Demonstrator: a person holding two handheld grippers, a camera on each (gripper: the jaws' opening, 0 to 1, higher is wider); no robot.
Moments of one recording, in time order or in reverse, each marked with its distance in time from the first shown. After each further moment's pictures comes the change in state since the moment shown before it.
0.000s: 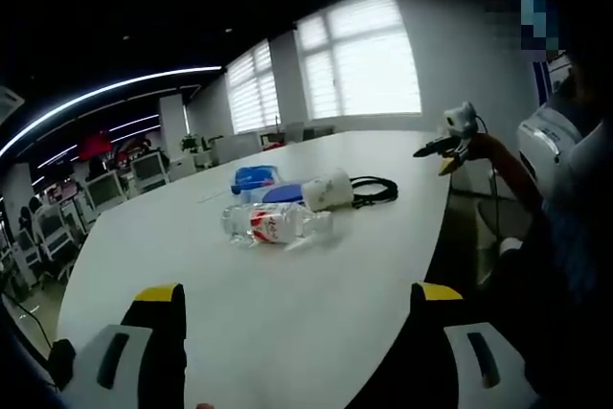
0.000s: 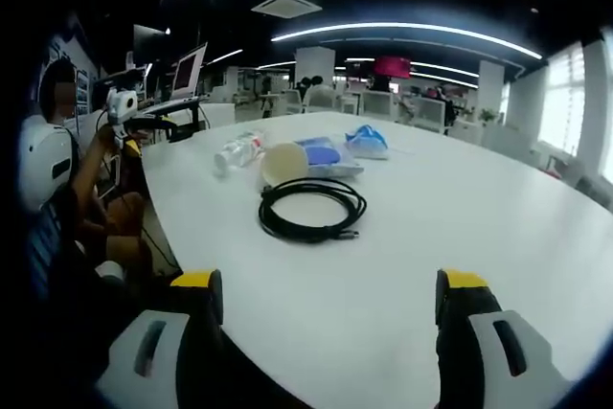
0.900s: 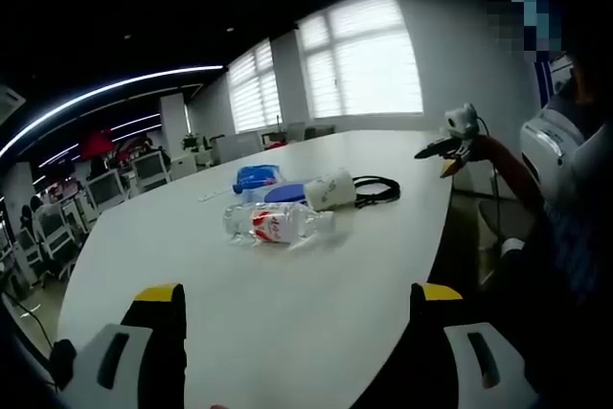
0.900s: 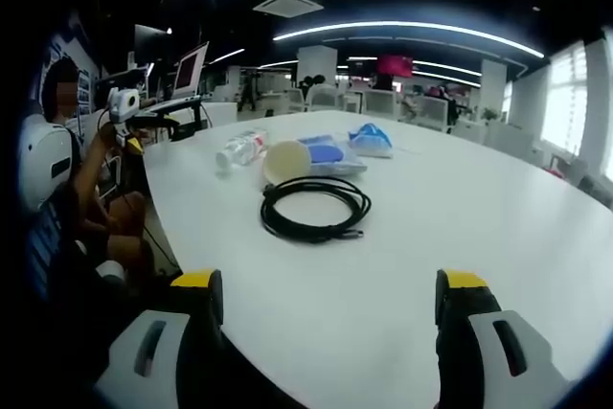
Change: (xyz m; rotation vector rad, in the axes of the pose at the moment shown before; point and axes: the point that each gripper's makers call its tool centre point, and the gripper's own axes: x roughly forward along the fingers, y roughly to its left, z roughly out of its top) left arm 0.002 0.003 -0.001 -0.002 0.007 0.008; right arm 0.006 0.004 -0.001 -0.001 0.004 0.013
